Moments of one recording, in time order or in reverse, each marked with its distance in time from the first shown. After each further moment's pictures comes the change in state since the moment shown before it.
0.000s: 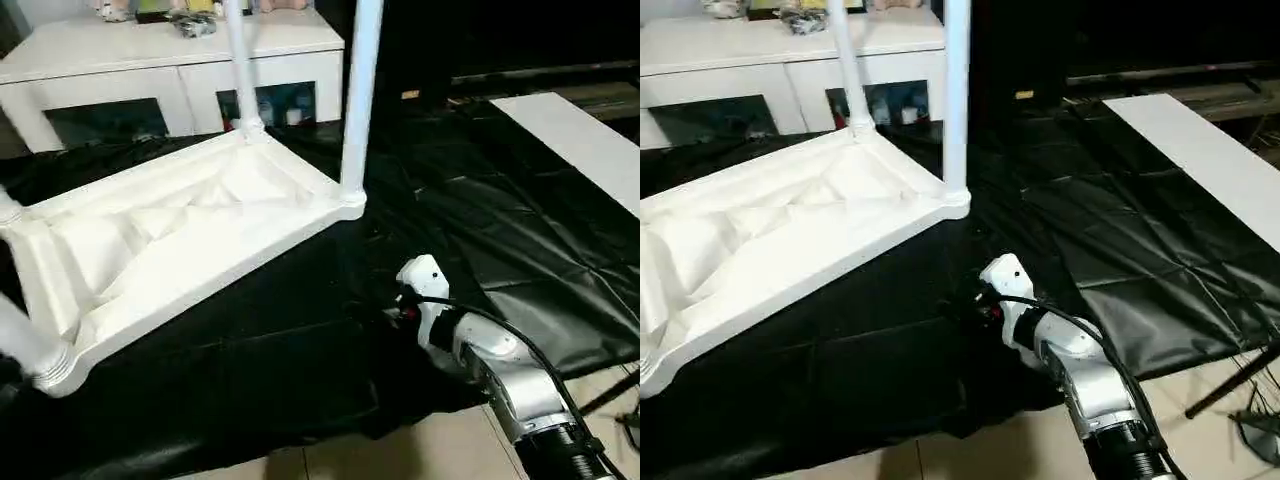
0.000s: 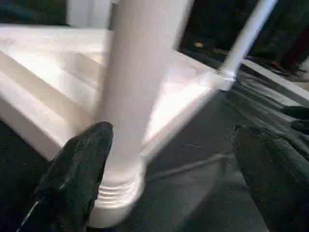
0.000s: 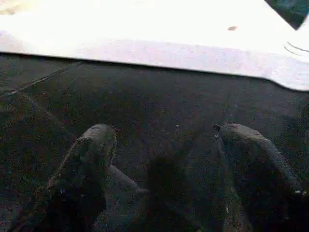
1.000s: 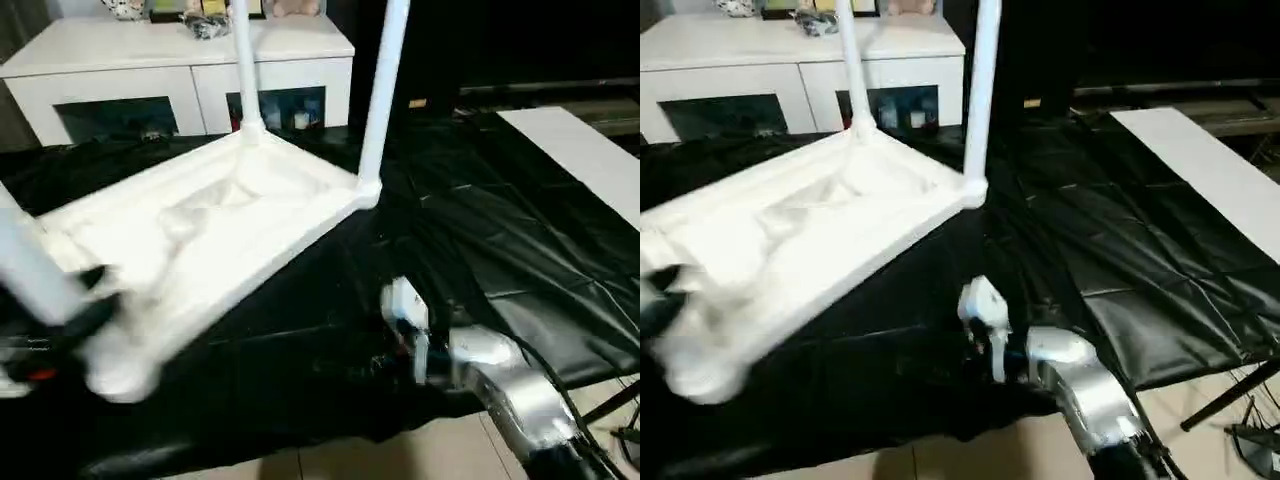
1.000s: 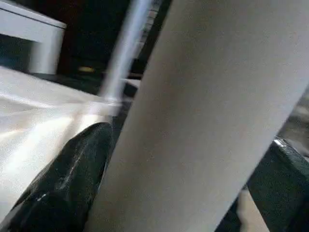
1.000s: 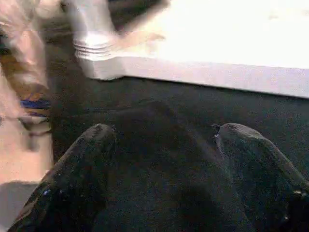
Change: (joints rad) left arm -0.244 -0.024 -0.232 -0.397 -0.137 0.325 0.032; right arm -0.016 -0.034 0.109 -0.031 0.093 0.067 0.261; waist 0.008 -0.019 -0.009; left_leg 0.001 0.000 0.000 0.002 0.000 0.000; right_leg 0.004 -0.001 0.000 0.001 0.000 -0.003
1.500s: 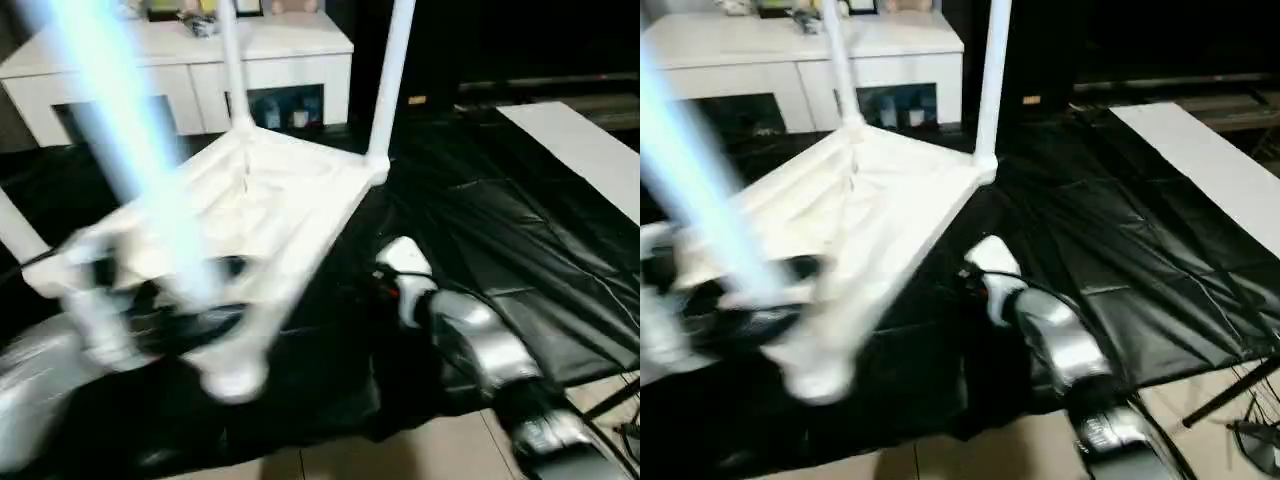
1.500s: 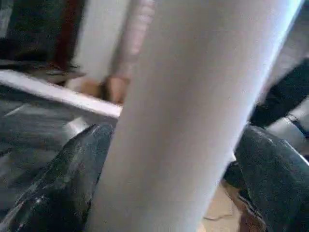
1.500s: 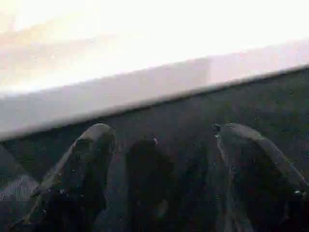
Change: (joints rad) left arm -0.292 -0.128 -0.365 -0.186 0.016 0.124 -0.010; right arm -0.279 0.122 -0.074 0.504 -0.131 -0.155 -0.334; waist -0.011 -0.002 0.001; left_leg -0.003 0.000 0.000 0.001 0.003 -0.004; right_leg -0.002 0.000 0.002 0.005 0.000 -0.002
